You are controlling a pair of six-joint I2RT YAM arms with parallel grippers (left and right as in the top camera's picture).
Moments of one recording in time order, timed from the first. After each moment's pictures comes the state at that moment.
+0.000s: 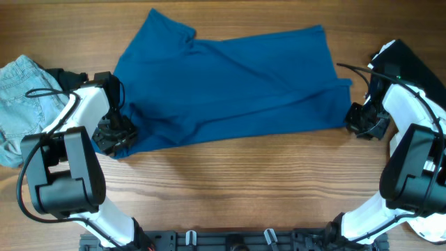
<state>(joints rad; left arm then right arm) 0.14 1.86 1.13 -1.06 -0.15 -0.54 -0.28 1.85 1.17 -0.91 0.07 0.26</state>
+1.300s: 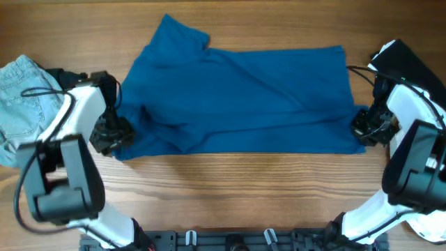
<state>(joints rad) 0.15 1.81 1.16 -1.15 -0.15 -0.51 -0.33 1.87 1.18 -1.00 0.17 0.36</state>
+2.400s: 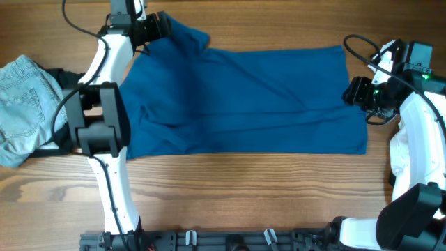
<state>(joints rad) 0.00 2.40 1.94 -0.36 0.24 -0.27 -0.26 1.57 1.28 -0.96 -0.17 0.10</state>
